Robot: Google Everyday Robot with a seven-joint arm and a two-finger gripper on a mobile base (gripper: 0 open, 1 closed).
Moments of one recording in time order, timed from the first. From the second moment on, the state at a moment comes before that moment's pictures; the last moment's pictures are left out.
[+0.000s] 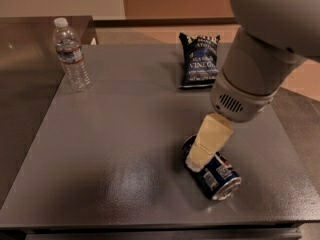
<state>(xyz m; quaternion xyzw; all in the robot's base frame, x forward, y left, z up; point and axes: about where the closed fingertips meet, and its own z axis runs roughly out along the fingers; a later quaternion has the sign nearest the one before) 0.401 -0.121 0.893 -0.42 0.90 0.01 0.07</state>
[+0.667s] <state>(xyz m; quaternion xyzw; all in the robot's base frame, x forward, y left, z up) 0.377 -0.100 0.867 -0.31 0.95 -0.02 0.03</state>
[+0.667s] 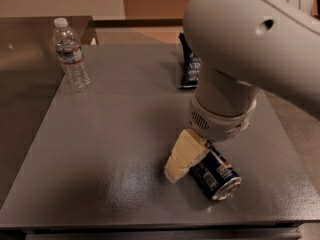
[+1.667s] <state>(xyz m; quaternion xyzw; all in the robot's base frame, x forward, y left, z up) 0.365 -0.095 0.854 -0.22 0.98 -0.03 0.00</state>
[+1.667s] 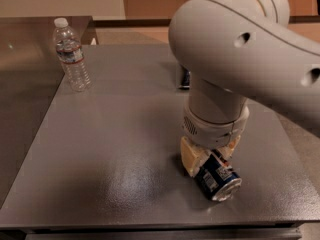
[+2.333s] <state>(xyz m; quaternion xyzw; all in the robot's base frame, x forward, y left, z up) 0.379 -0.096 0.898 -0.24 0.97 -0.03 0.04</state>
